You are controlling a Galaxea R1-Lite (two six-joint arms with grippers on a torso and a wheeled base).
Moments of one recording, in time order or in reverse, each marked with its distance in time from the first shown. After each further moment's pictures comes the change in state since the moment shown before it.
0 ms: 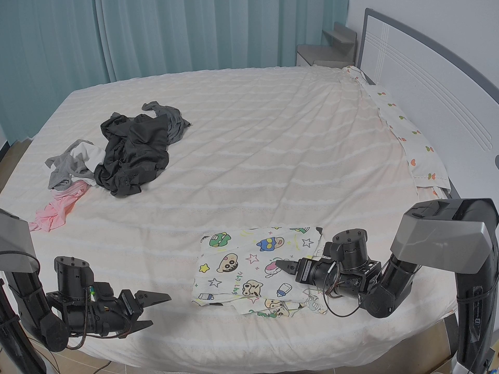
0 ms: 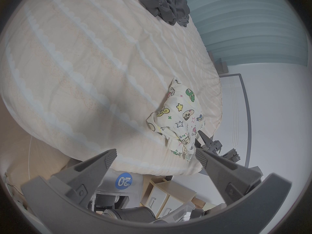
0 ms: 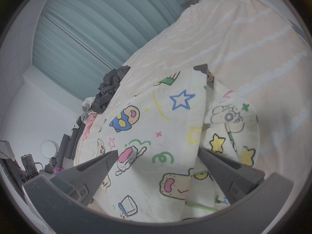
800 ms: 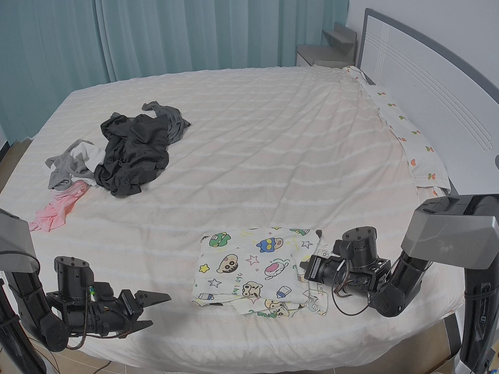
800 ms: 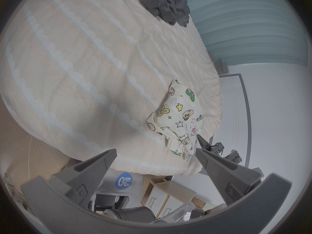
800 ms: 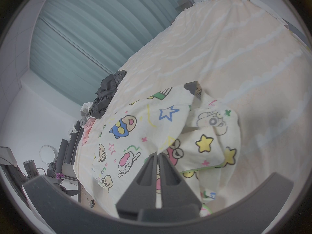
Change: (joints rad) left arm 0.000 0.000 0.000 0.000 0.000 0.000; right arm -0.030 -0.060 0.071 -0.008 -0.020 0.025
